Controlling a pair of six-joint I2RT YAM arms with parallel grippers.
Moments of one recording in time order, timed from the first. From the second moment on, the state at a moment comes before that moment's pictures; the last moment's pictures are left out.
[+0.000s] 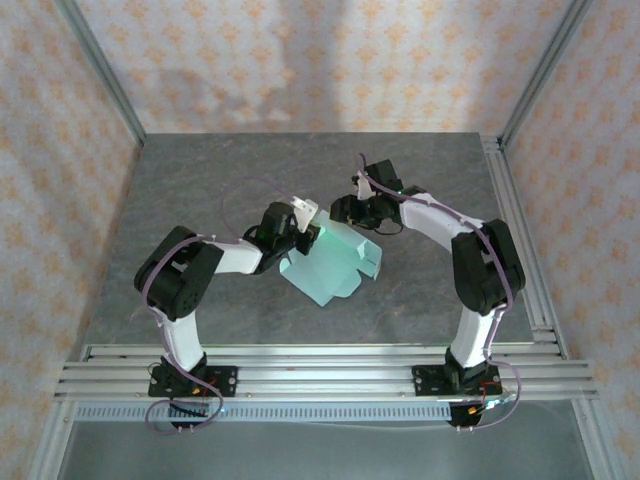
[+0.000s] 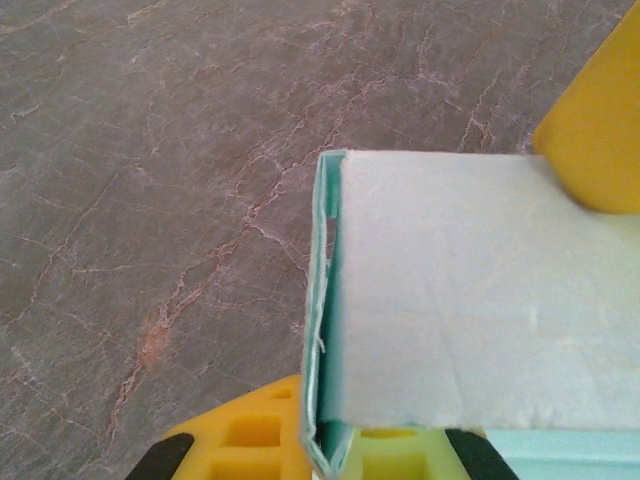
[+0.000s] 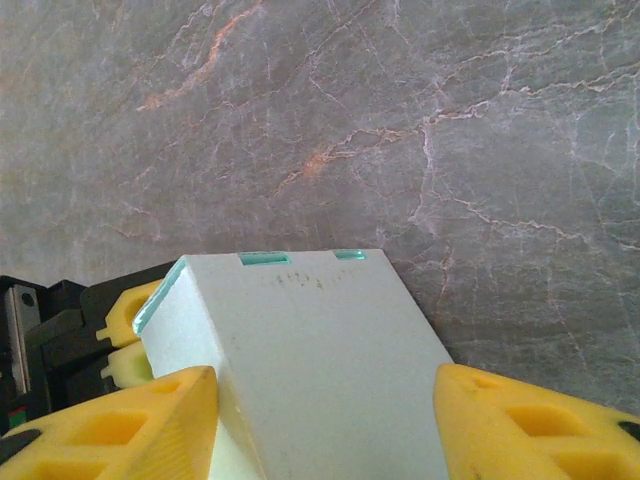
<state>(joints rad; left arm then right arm) -0.48 1.85 0.84 0.45 0.17 -0.01 0.43 1.84 1.30 -0.40 -0.47 0.51</state>
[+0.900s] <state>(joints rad) -0.48 1.85 0.84 0.46 0.13 -0.01 0.44 1.92 1.30 -0.25 -0.55 0.58</state>
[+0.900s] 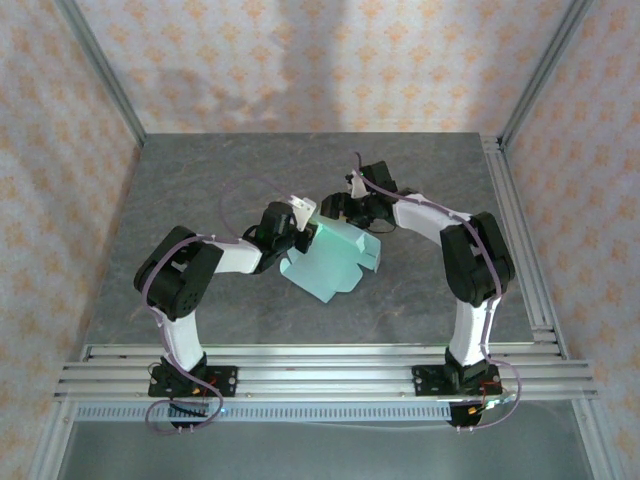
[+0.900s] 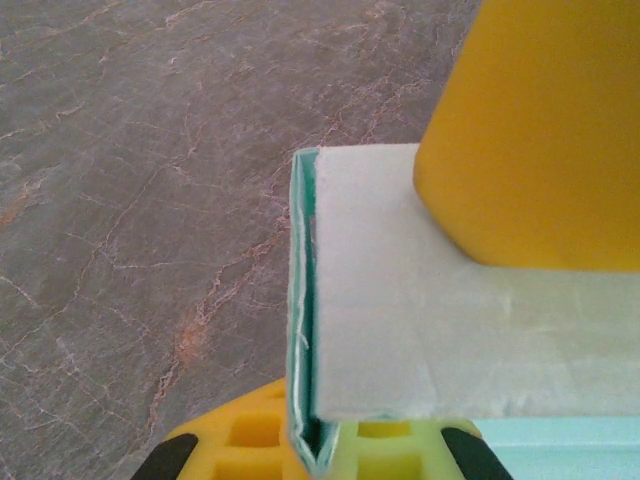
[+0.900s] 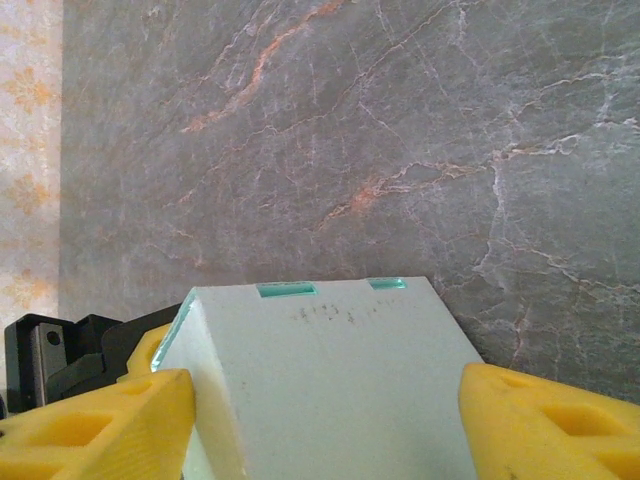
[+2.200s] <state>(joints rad) -0.51 1.81 0.72 0.51 0.03 -0.05 0.46 1.89 1.21 -0.16 -0.67 0.62</state>
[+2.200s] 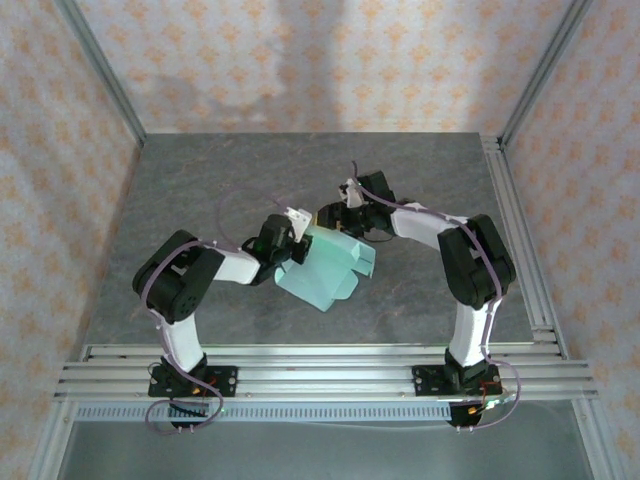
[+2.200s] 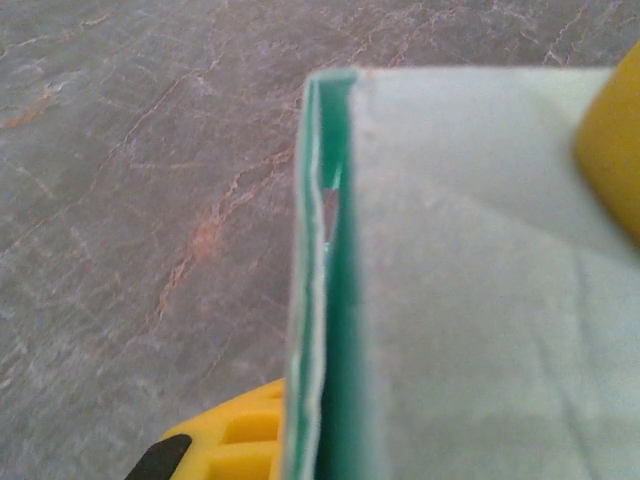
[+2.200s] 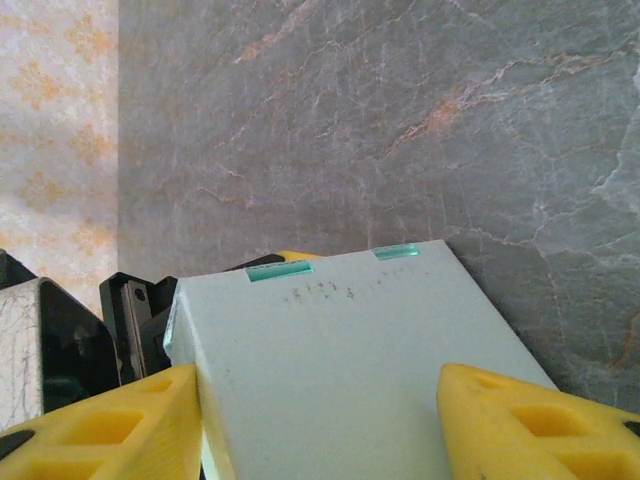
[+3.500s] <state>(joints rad) -0.51 1.79 0.65 0.68 -0.03 -0.15 0.44 1.89 1.17 -0.10 -0.71 0.71</state>
